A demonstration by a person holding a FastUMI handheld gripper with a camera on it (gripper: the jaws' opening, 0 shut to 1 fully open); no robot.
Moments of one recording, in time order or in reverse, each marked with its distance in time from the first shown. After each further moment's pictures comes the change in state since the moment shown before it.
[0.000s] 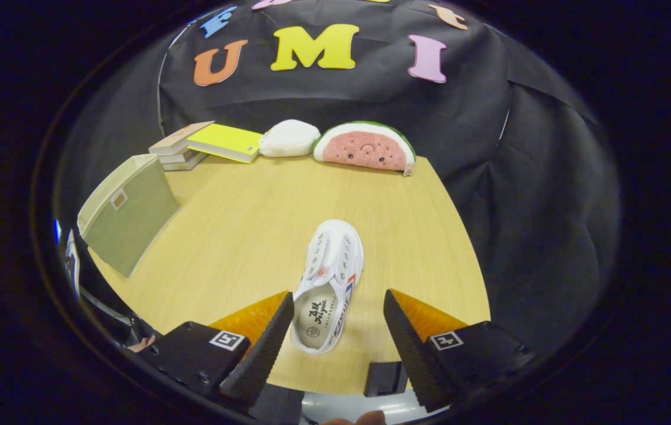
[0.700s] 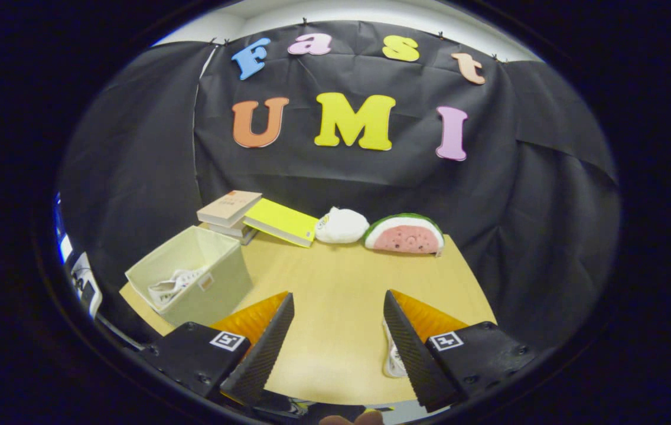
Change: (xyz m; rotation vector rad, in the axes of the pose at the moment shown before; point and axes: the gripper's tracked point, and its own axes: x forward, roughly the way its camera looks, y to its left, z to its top) arm -0.131 0.131 0.093 -0.032 -0.351 0.023
